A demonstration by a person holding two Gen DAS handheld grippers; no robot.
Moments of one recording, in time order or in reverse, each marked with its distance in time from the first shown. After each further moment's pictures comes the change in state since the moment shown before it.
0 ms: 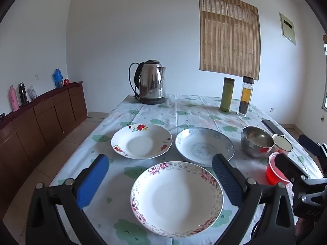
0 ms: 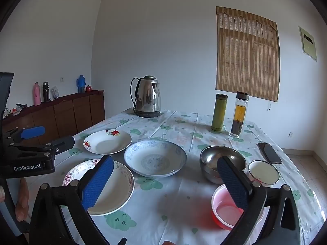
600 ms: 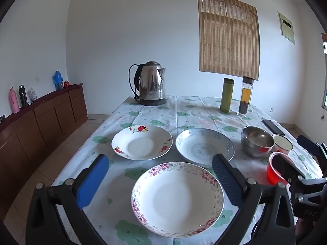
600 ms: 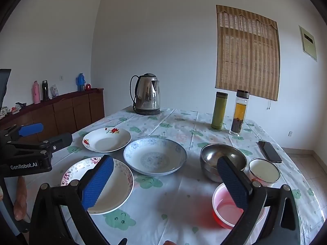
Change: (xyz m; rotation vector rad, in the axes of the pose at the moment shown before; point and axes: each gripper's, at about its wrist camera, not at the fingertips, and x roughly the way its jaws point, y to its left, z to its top) left arm -0.001 0.000 0.001 0.028 -0.013 0.008; right arm 0.002 -0.001 -0.003 0.007 0.006 0.005
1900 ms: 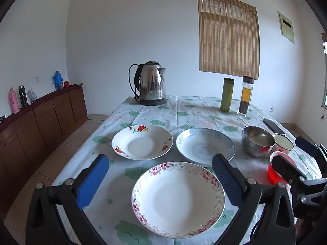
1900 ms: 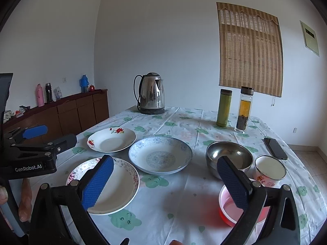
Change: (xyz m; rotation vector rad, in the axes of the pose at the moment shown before) left arm -0.001 0.001 0.000 0.004 -0.001 0.005; right arm 0.003 0.002 -0.001 0.023 0.006 0.035
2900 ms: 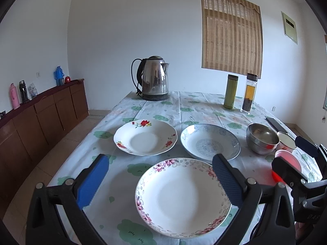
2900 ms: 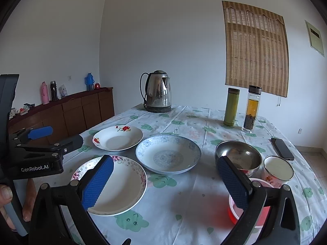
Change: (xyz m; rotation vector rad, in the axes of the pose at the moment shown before) left arm 0.015 0.009 -0.009 -0.016 0.029 0.013; right arm 0.009 0.010 -0.003 -0.013 0.014 0.039
